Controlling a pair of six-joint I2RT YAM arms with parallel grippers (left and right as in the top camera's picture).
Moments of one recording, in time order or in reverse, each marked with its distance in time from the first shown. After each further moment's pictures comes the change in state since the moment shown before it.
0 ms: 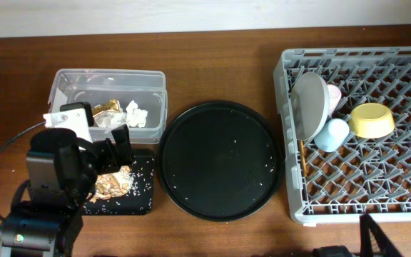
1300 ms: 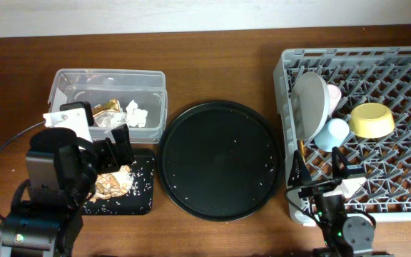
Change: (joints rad) left arm 0.000 0.001 0.001 0.001 -0.001 0.000; right arm 0.000 -0.423 -1.541 1.317 0.081 0.000
